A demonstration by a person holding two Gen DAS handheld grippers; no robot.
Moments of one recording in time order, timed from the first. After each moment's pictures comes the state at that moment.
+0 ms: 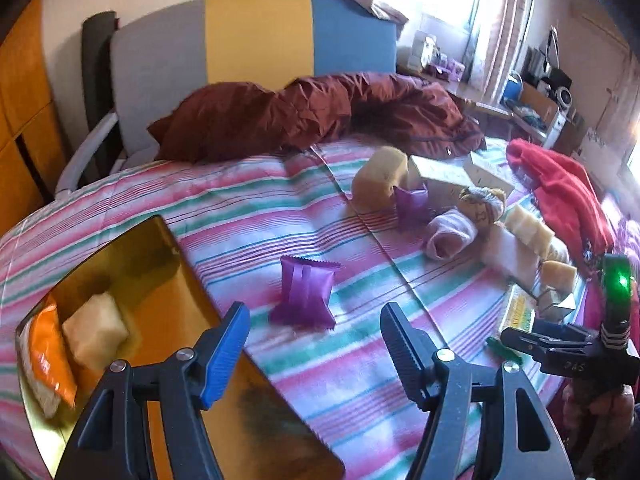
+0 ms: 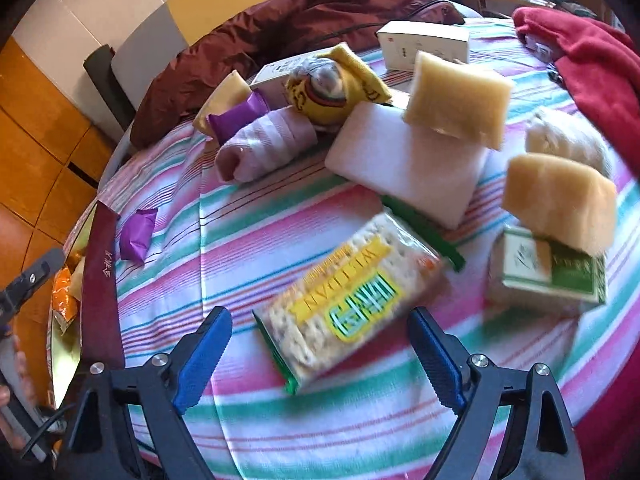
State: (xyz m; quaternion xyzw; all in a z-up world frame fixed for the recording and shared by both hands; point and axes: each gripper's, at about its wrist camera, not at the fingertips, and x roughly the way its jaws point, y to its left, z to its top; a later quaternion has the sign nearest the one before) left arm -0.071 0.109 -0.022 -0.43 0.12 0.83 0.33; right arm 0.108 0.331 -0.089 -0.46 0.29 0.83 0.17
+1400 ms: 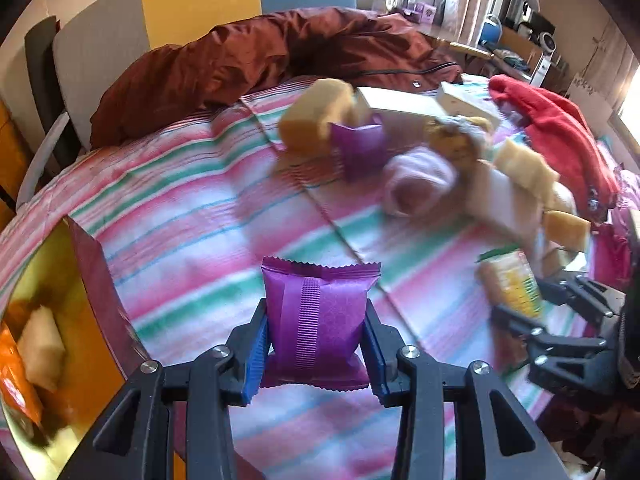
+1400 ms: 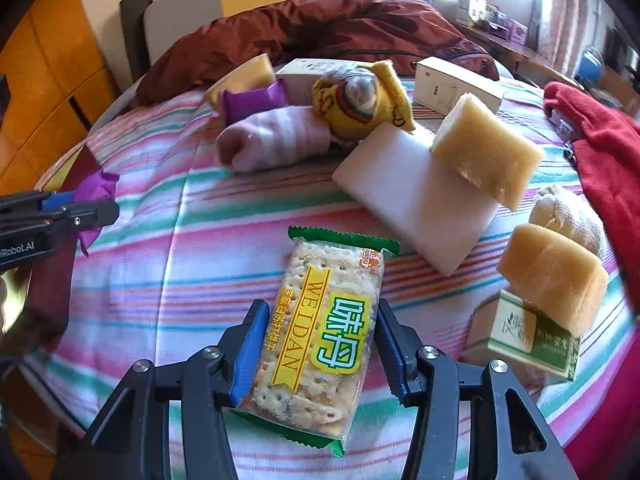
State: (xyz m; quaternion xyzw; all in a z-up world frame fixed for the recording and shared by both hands) left arm -0.037 0.177 -0.060 -0.48 0.19 0.78 0.35; right arm 0.097 0.326 -0.091 -0.48 0.14 0.85 0.16
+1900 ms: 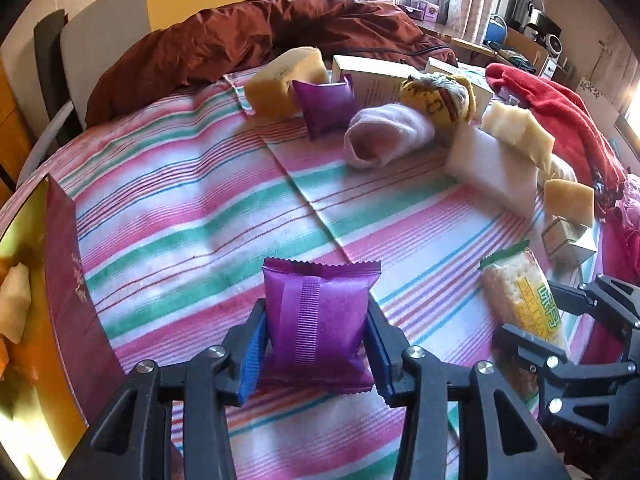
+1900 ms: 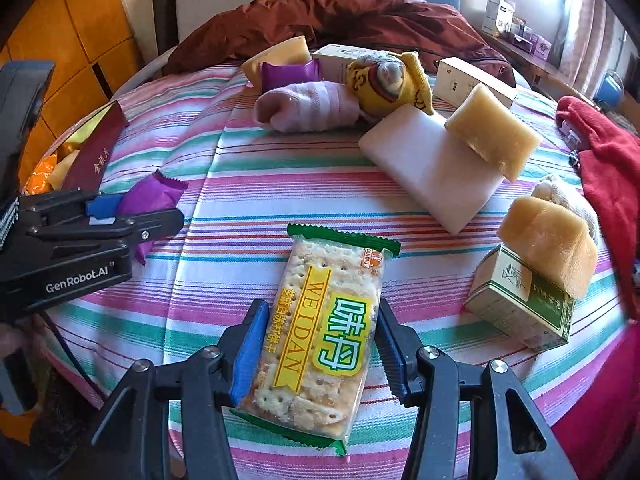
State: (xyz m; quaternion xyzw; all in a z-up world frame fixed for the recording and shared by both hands) left arm -0.004 0.192 -0.096 -0.47 0.18 0.79 0.34; right arm 0.125 0.302 -0.090 -0.49 0.10 0.85 0.13
